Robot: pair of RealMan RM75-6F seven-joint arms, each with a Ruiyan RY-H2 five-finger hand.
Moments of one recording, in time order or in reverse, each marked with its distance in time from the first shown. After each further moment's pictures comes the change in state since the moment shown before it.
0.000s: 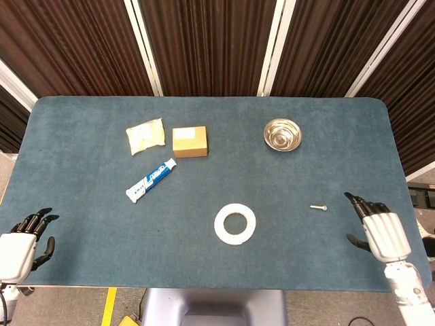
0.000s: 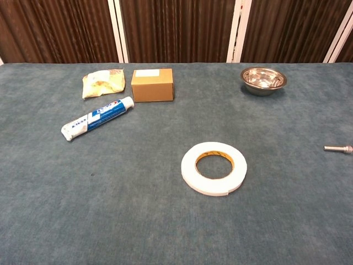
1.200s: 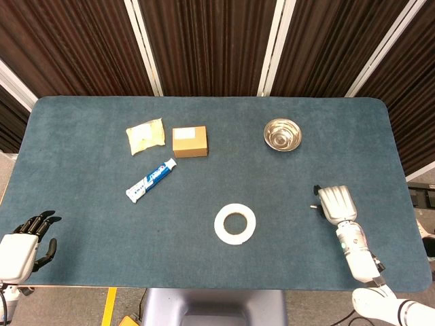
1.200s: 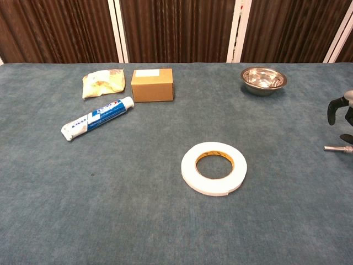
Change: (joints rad) left arm -0.006 0.010 0.008 -0.003 -0.004 -0.025 -0.026; right arm 0.276 -0.256 0.098 0.162 0.438 -0.388 -0.406
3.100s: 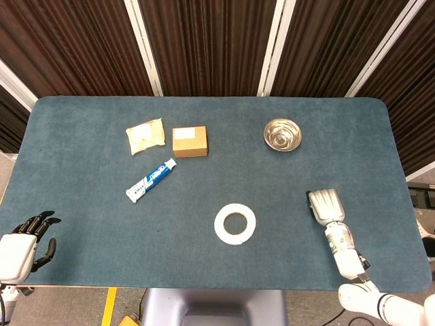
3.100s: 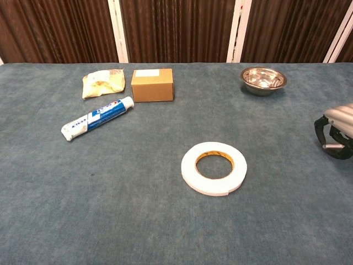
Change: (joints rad) left arm 0.000 0.003 0.001 0.006 0.003 0.002 -0.027; right arm 0.049 -0.130 -0.049 0.159 0.015 -0.003 0.035
